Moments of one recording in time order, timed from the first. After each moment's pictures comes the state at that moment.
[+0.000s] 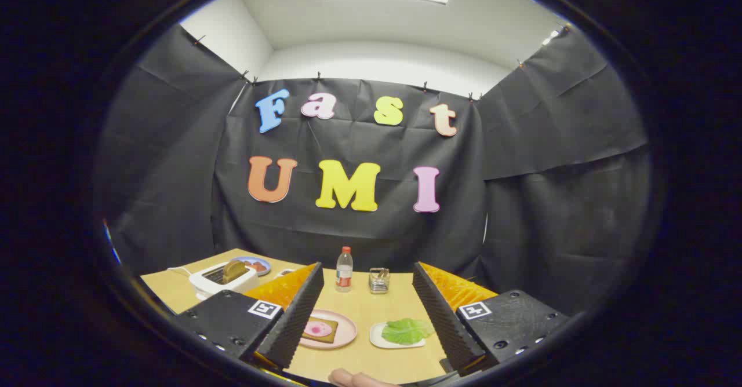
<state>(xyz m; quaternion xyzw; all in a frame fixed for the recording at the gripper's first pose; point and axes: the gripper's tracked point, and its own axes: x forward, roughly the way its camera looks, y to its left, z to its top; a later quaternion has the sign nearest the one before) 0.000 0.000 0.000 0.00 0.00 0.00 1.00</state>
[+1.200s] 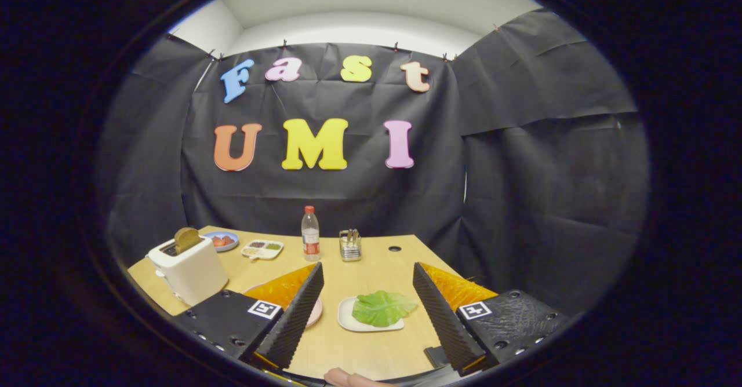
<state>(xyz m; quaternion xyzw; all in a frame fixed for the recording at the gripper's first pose) 0.066 -0.088 -0.119 0.04 0.11 -0.06 0.99</state>
